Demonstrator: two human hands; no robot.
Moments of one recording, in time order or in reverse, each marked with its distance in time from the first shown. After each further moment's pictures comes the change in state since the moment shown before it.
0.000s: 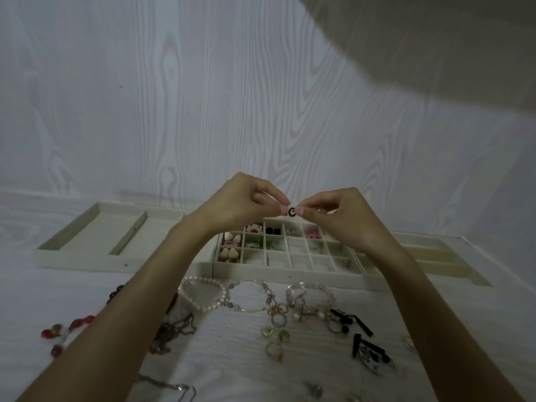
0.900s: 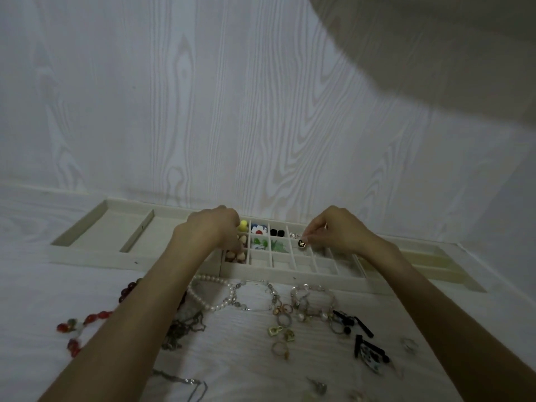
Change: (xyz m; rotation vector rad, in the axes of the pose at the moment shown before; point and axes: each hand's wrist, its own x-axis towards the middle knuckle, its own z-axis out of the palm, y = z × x) left_hand 0.010 -0.053 -0.008 0.806 -0.196 -0.436; right_hand 0.030 0.033 0.009 -0.511 -0.277 0.064
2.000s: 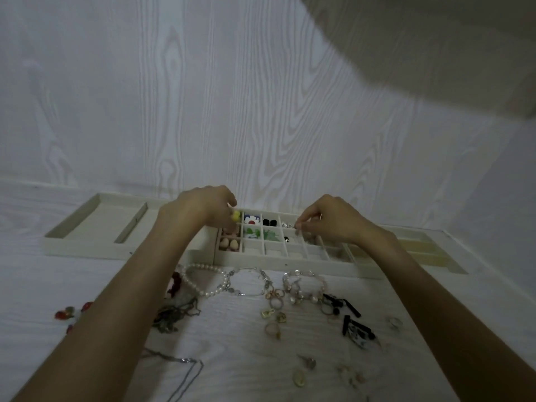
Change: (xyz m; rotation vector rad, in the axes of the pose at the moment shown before) left_hand -0.012 -0.001 -0.024 -0.073 0.006 0.043; right_hand -0.018 -0.012 -0.011 -0.020 -0.010 0.014
